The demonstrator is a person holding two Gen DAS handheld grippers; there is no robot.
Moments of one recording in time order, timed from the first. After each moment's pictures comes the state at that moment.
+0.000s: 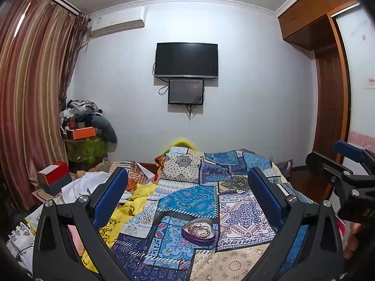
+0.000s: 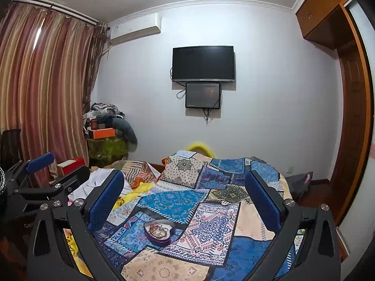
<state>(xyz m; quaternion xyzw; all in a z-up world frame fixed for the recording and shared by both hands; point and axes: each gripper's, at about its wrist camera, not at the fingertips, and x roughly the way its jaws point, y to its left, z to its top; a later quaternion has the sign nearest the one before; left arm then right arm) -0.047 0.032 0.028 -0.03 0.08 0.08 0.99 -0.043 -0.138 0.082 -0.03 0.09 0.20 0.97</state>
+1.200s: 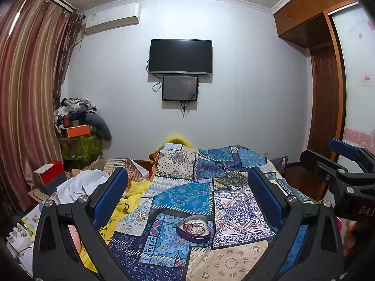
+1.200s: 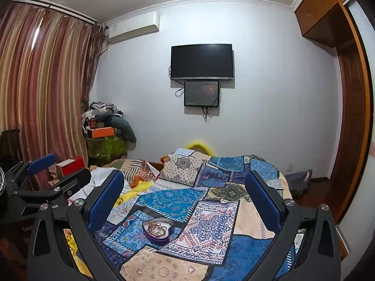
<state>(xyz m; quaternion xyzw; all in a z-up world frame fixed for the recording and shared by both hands) -0.044 0.034 0.025 -0.03 0.09 0.06 0.99 -0.040 -0.138 0.079 -0.03 0.10 0.20 0.97</state>
